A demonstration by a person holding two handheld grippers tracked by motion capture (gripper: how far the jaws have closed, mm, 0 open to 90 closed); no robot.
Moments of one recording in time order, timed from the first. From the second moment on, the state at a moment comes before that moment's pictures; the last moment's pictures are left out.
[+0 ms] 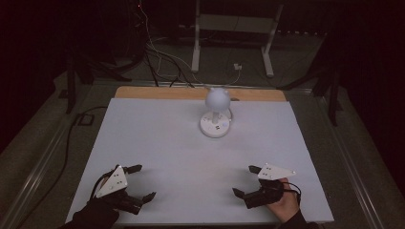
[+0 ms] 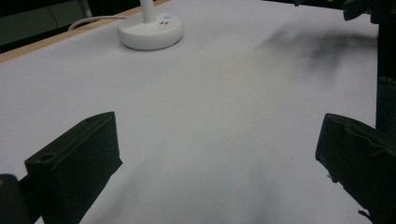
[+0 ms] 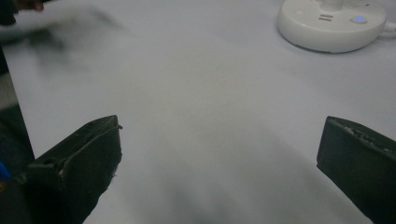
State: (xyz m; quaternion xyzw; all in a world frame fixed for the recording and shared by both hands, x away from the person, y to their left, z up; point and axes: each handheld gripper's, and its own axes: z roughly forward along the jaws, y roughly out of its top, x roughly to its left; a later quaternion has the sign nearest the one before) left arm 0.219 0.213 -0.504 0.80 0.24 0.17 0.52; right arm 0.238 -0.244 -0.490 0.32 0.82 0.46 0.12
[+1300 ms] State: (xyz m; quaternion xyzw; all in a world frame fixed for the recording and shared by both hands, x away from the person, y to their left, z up) left arm 0.219 0.213 -0.503 0.80 0.24 0.16 0.52; right arm 0.259 -0.217 -0.433 0.29 0.82 0.48 0.15
